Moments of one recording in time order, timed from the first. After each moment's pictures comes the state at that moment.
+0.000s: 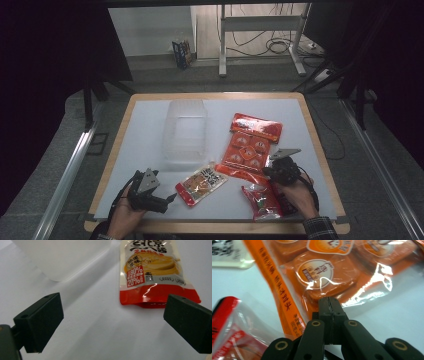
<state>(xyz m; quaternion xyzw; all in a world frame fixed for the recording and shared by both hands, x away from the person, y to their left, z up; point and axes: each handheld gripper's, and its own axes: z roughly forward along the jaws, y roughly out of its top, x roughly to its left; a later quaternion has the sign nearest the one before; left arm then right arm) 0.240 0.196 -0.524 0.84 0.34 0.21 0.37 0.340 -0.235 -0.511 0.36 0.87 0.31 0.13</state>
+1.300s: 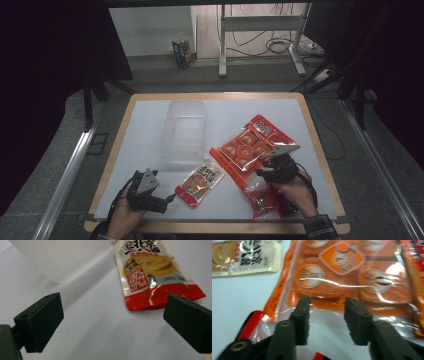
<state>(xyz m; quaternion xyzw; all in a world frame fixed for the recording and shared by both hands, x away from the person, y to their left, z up) 0.239 0.198 -0.523 0.84 0.34 0.21 0.37 0.341 -0.228 -0.494 0.34 0.87 0.34 0.12</state>
